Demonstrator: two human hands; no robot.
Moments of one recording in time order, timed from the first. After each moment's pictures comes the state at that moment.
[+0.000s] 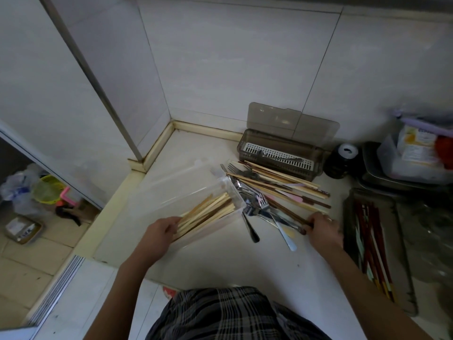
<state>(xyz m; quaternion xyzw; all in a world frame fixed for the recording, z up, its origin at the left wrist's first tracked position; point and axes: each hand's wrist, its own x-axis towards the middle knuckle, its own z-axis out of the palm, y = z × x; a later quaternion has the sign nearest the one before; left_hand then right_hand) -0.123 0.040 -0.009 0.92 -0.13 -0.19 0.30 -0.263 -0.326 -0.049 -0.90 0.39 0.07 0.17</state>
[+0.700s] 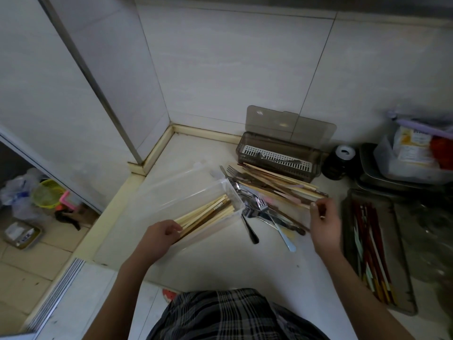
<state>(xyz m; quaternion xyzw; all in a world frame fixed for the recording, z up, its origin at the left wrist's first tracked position) -0.119 0.042 -0.011 0.92 -0.11 -0.23 0.31 -0.262 -0.296 -0.009 -0.77 0.39 -0.24 0.45</state>
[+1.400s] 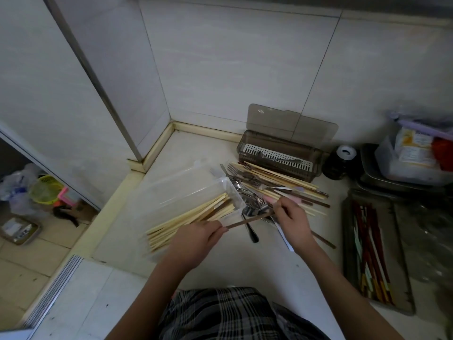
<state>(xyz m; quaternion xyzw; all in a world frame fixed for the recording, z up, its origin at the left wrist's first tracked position) -0.160 -0.019 0.010 0.89 -0.40 -0.01 0.19 -0.234 -0.254 -0.001 -0.82 0.22 -0.12 0.52</state>
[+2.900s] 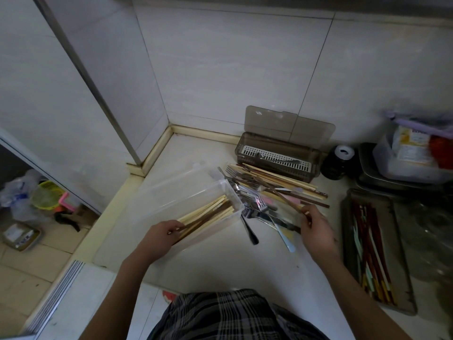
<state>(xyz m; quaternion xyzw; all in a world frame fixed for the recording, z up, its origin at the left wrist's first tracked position) -0.112 0.037 -0.013 0.92 -0.14 -0.25 0.28 -0.265 -0.305 -0.047 -0.86 0.38 -0.10 0.33</state>
